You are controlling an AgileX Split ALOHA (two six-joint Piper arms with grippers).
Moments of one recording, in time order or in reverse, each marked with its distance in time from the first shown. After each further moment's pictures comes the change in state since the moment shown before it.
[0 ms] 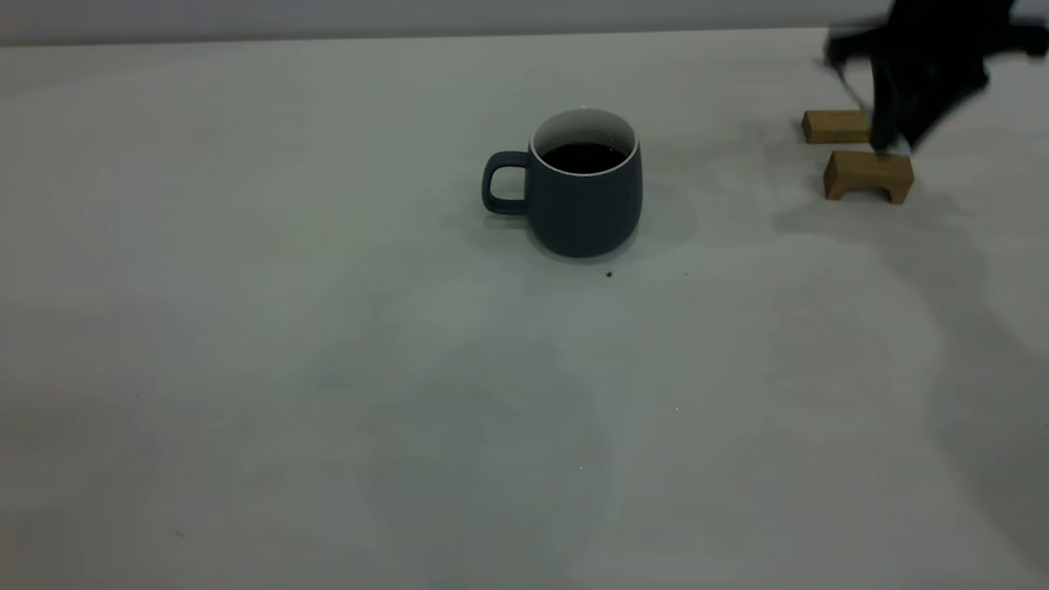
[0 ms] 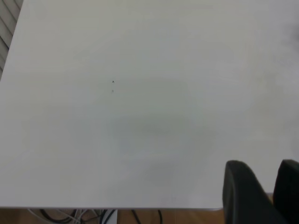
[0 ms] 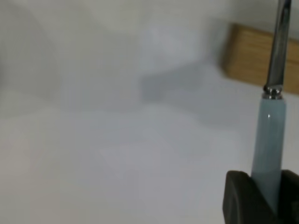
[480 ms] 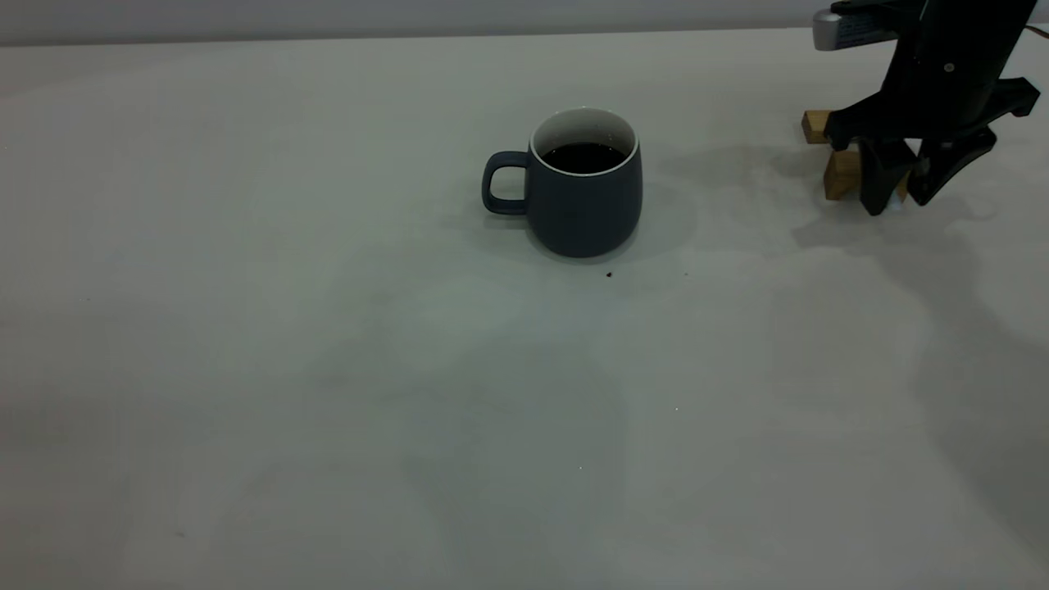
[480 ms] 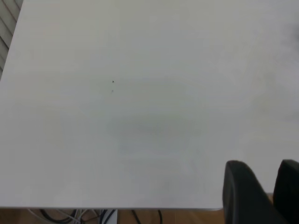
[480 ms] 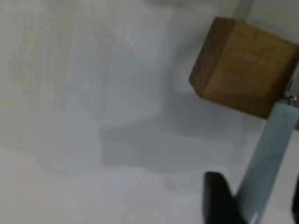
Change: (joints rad) left arm 0.000 0.000 0.000 0.000 0.000 0.000; right arm 0.000 0.127 0.109 -0.194 -0.276 -0.012
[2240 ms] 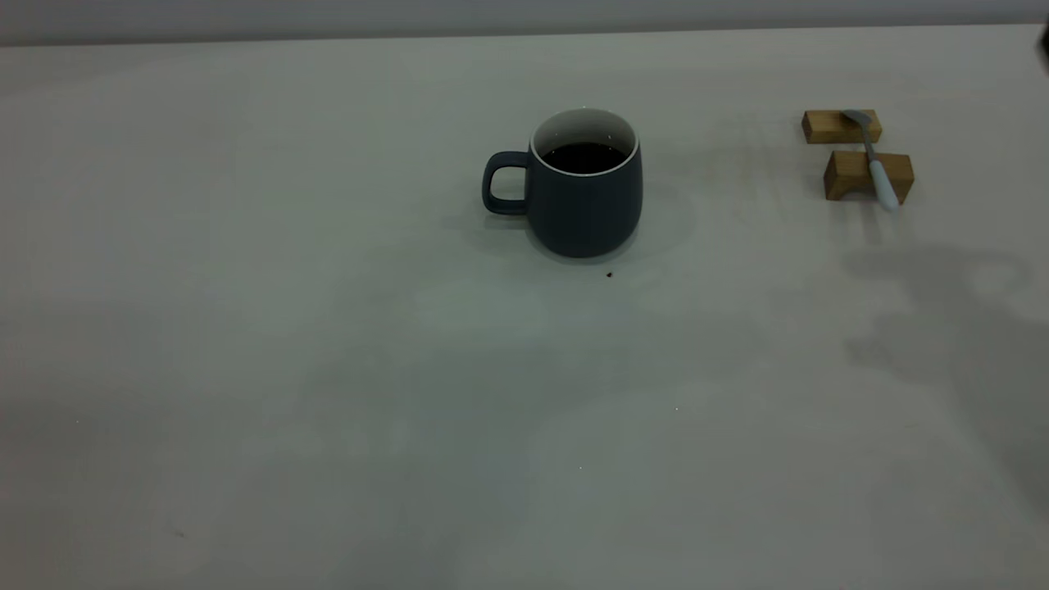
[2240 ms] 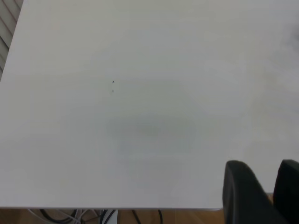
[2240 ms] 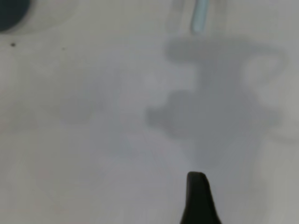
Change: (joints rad) left arm 0.000 0.000 0.000 0.000 0.000 0.001; right arm -0.006 -0.778 0.558 0.078 0.051 0.074
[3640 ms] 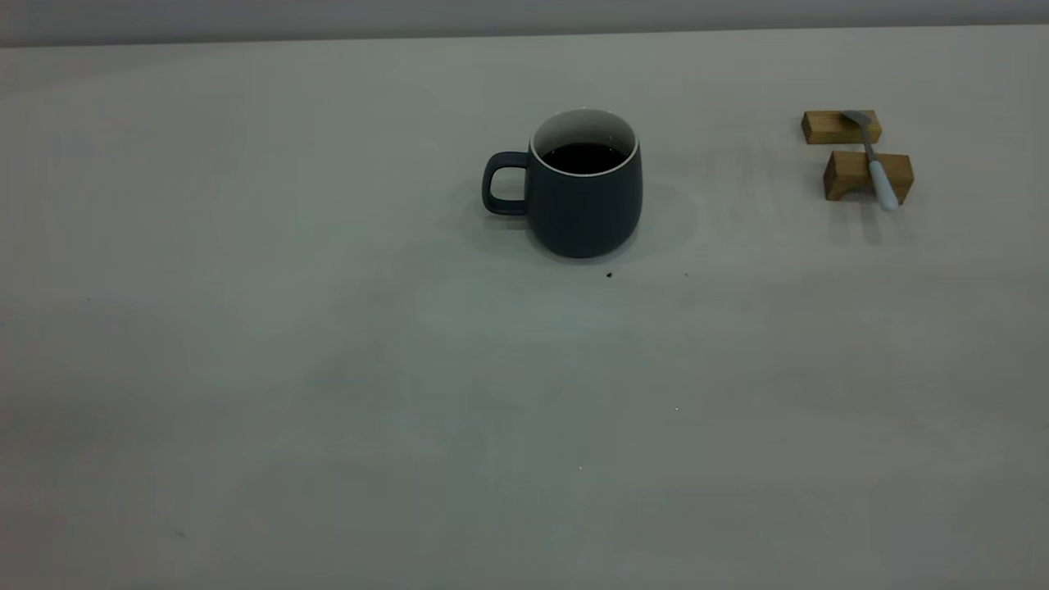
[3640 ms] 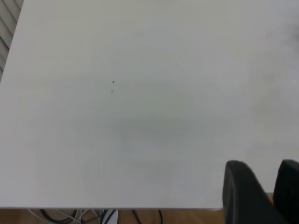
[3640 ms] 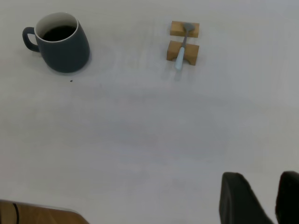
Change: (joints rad) left arm 0.000 0.000 0.000 -0.001 0.000 0.001; right arm -0.020 -1.633 0.510 0.000 0.446 -0.044
